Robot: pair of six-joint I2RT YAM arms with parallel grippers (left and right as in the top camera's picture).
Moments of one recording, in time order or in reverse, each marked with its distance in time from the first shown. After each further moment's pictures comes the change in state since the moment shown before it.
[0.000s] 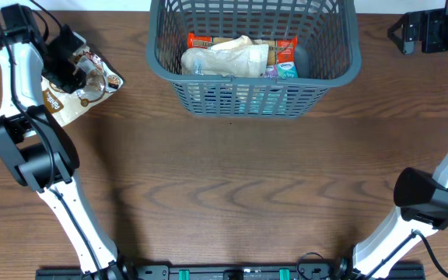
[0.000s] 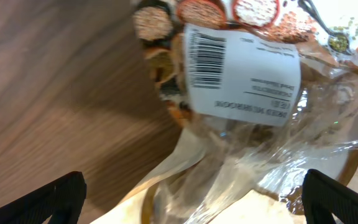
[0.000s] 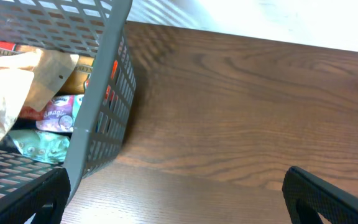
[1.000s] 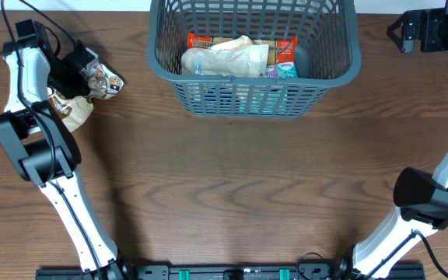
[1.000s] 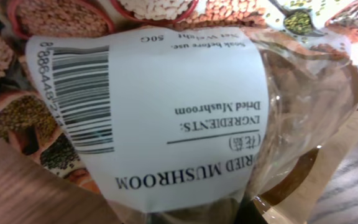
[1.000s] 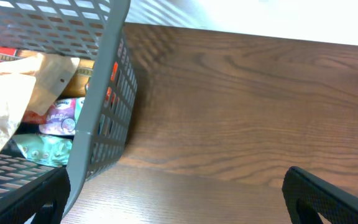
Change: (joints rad) left arm -0.002 0.079 0.000 -0.104 0.103 0.019; right arm 0.003 0.000 0.000 0.000 0.007 0.032
